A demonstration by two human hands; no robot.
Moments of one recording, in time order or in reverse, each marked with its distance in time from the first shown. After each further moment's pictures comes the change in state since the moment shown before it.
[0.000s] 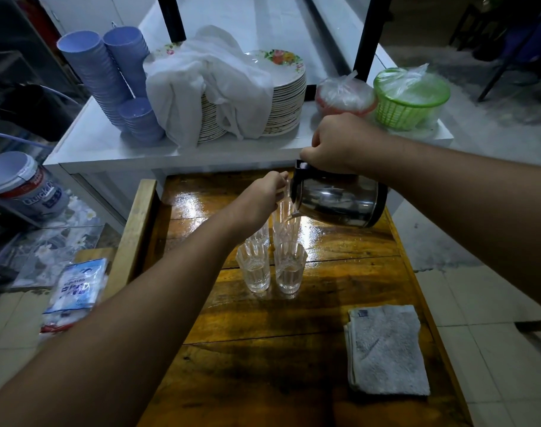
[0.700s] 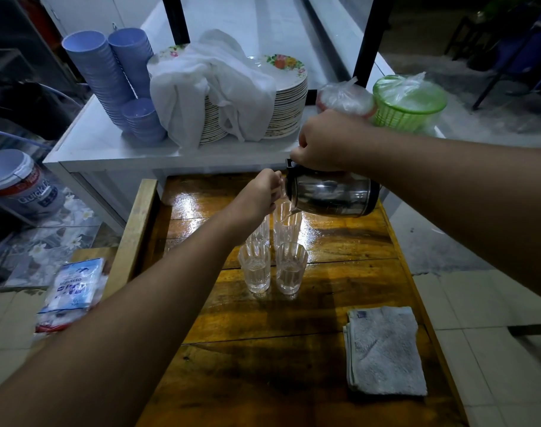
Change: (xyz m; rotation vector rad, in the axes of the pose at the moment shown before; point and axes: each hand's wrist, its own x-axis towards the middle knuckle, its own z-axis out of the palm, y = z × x) left_hand -0.009 0.002 -0.004 -0.116 0.065 0.000; right_hand 0.003 -0.022 -0.005 -0.192 0.006 -0.135
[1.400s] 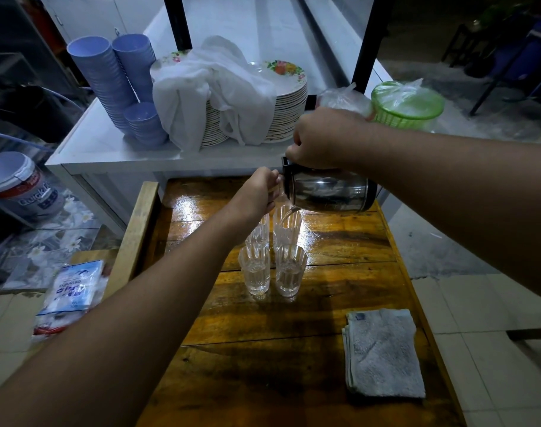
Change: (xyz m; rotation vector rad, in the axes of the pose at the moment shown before) left_hand -0.010 0.013 0.004 -0.148 0.063 -0.021; right_hand 0.005 -0.006 -0.007 -0.073 0.027 -0.051
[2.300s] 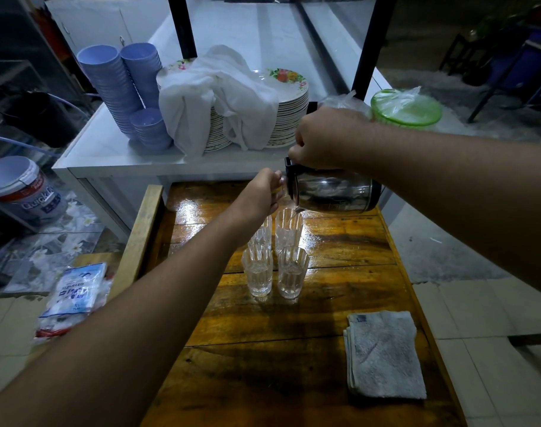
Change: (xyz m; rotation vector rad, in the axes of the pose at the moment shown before) left_hand -0.008 0.003 -0.001 0.006 -0.023 0.034; right_hand -0.009 -0.006 -0.013 -0.053 0.043 -0.045
